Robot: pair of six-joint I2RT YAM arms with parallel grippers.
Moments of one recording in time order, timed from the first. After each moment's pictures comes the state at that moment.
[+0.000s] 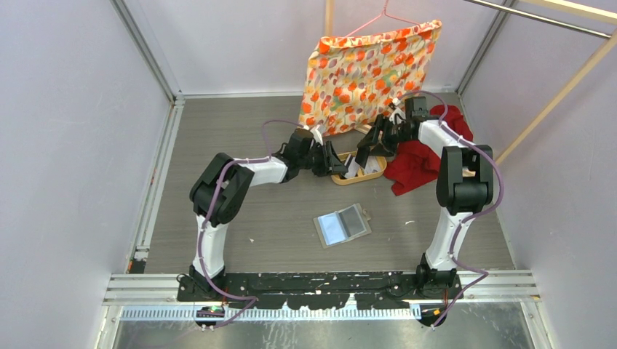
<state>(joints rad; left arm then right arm) -0.62 2.05 1.23 0.28 0.47 -0.83 0.03 1.97 1.43 -0.49 -0.71 0.40</state>
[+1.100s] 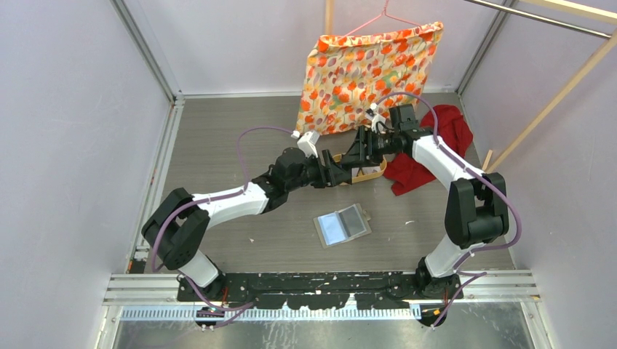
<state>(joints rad) -0.79 1.58 0.89 0.40 0.19 -0.81 0.20 1.66 1.22 -0.48 -0.82 0.31</state>
